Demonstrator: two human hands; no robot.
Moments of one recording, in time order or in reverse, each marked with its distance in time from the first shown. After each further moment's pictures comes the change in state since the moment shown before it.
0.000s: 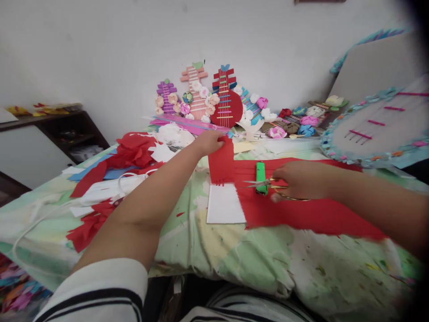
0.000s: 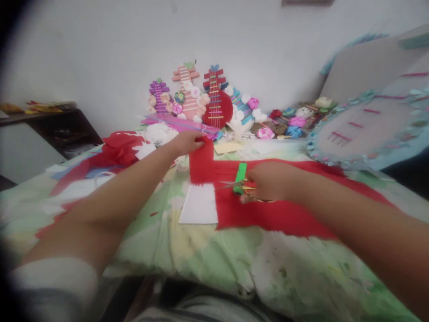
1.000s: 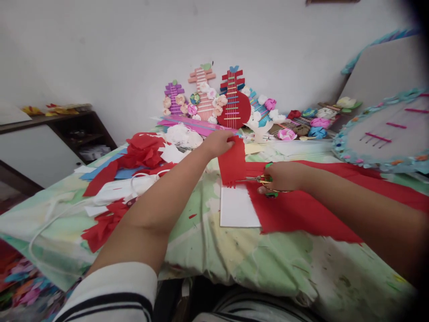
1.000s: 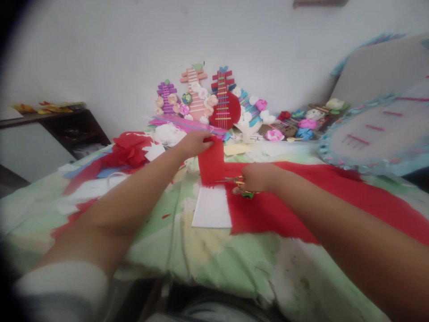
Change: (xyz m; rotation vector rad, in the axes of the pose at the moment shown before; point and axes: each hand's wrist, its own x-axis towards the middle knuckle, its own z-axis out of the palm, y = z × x) left_hand -0.011 0.000 -0.009 -0.085 0.120 0.009; right_hand 0.055 -0.036 -0.007 0.050 -0.084 0.032
